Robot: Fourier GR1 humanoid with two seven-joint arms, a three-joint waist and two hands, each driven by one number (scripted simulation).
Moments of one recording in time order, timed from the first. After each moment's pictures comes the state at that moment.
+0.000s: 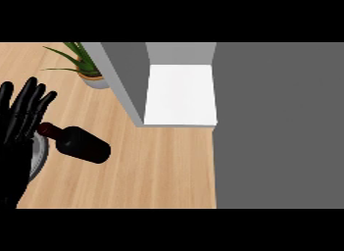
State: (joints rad) left arm -0.01 0.12 -0.02 -2.10 -0.03 0.03 0.03; right arm -0.07 -0.07 0.01 -2.10 -0.03 -0.03 -0.03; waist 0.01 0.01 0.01
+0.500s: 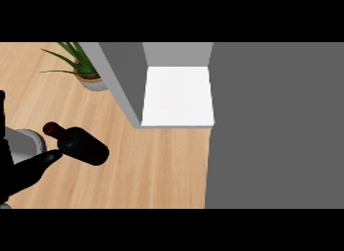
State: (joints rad) left arm -0.03 0.02 0.11 -2.09 0.07 0.35 0.10; right arm 0.09 -0.14 0.08 -2.17 -0.17 0.14 0.06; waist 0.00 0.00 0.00
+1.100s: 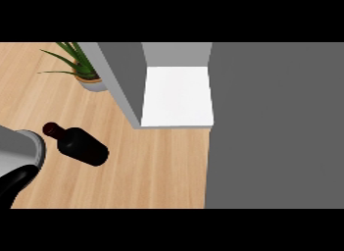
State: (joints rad) left arm -0.03 0.01 -0.03 -2.36 -0.06 0.65 0.44; right arm 0.25 -0.19 0.12 -2.40 -0.32 0.18 0.29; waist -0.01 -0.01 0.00
